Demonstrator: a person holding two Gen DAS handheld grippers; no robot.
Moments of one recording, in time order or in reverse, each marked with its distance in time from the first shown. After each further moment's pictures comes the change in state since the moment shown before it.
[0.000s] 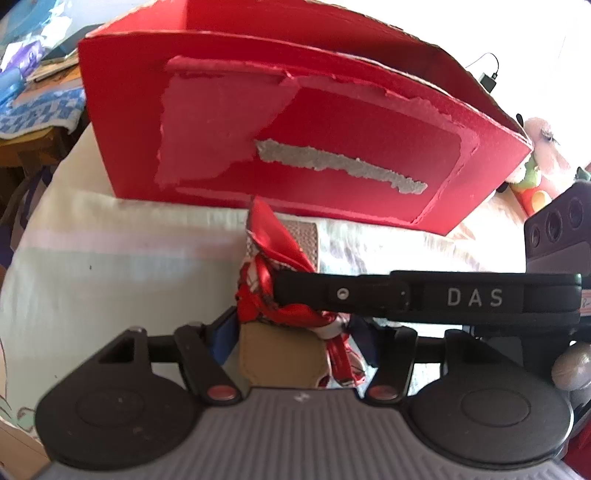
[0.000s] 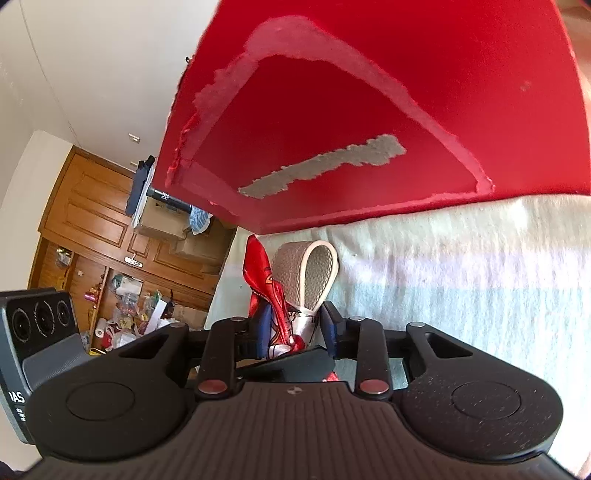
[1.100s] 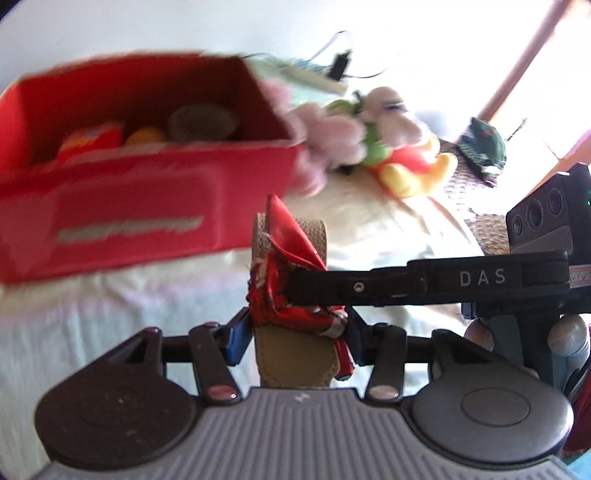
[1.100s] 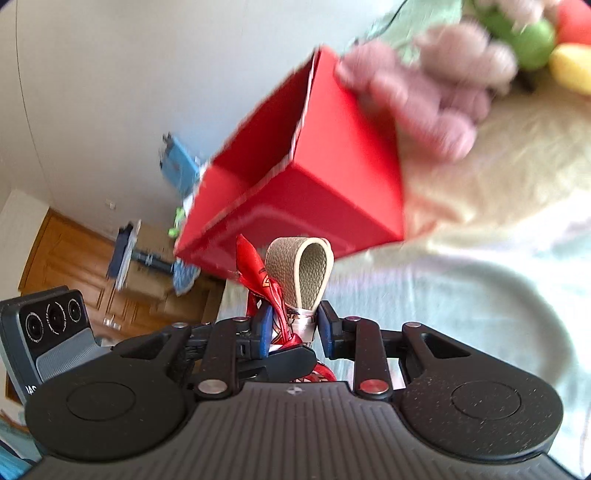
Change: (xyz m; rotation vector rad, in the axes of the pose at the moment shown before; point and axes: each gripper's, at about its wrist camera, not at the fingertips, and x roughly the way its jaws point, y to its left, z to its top) left arm -0.040 -0.113 0.016 0.280 0.007 -0.279; right arm -0.140 0.019 -0.017 0.077 -0.230 -0.131
